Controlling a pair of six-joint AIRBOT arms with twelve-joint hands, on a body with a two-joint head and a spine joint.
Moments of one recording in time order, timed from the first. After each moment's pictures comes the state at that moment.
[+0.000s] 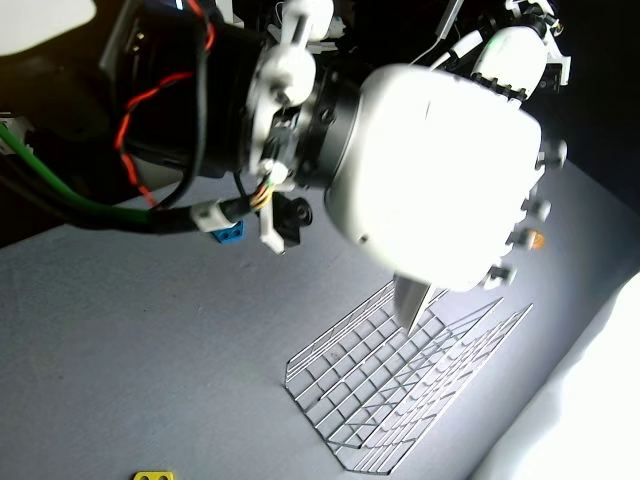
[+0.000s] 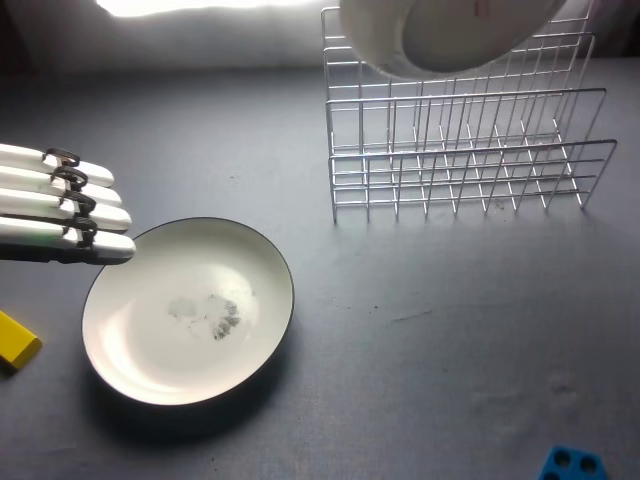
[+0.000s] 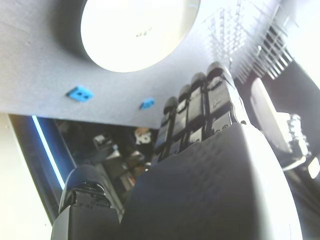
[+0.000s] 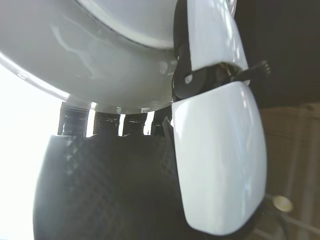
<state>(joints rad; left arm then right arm) 0.47 -0.66 1.31 1.51 -1.04 -0.20 0.10 -0.96 1.16 -1.08 0.05 0.76</state>
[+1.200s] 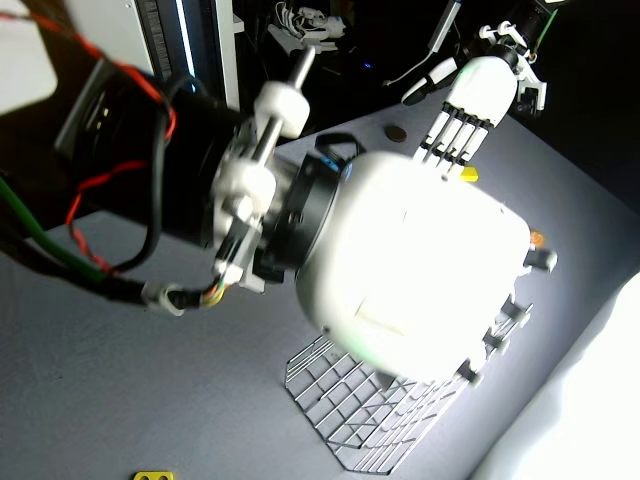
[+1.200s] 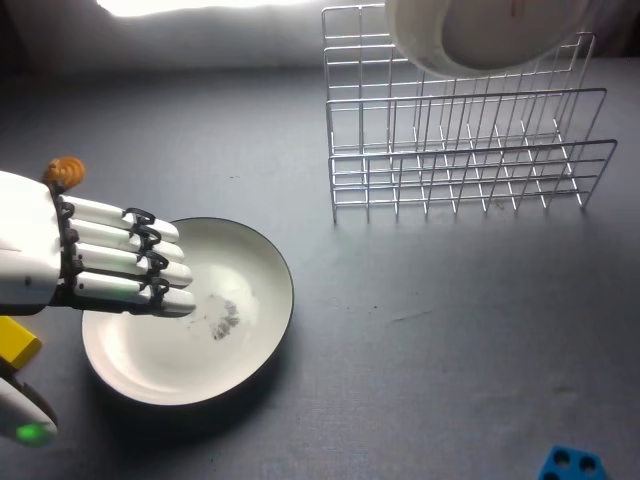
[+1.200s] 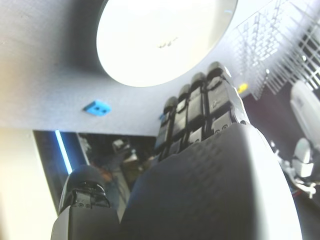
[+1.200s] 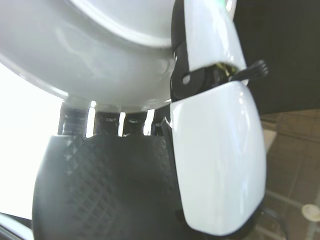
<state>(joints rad) 0.52 -0.76 1.26 1.57 -0.92 -0.18 0.02 -0.99 1.31 -1.09 0.13 0.88</state>
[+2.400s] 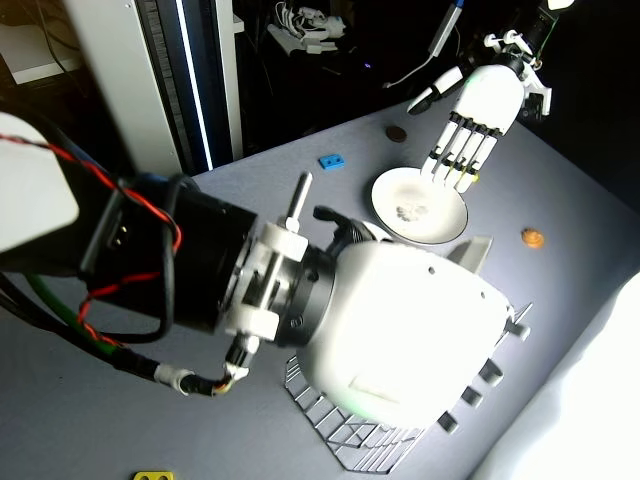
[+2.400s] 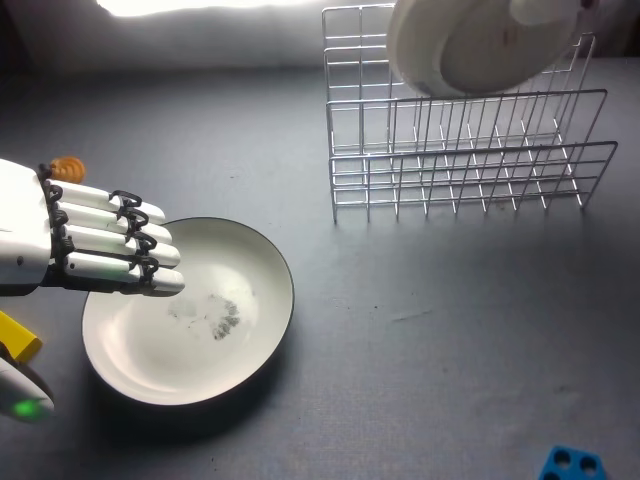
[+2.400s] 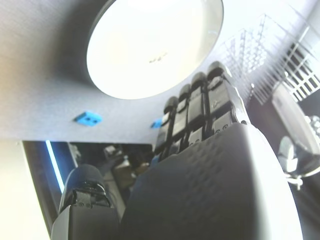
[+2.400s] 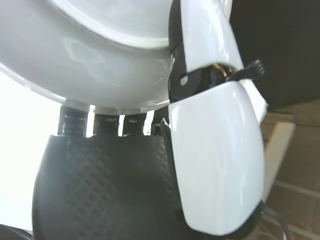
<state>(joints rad) 0.51 -0.77 1.31 1.56 -0.91 -0.19 -0.09 -1.07 1.46 -1.10 0.23 1.01</state>
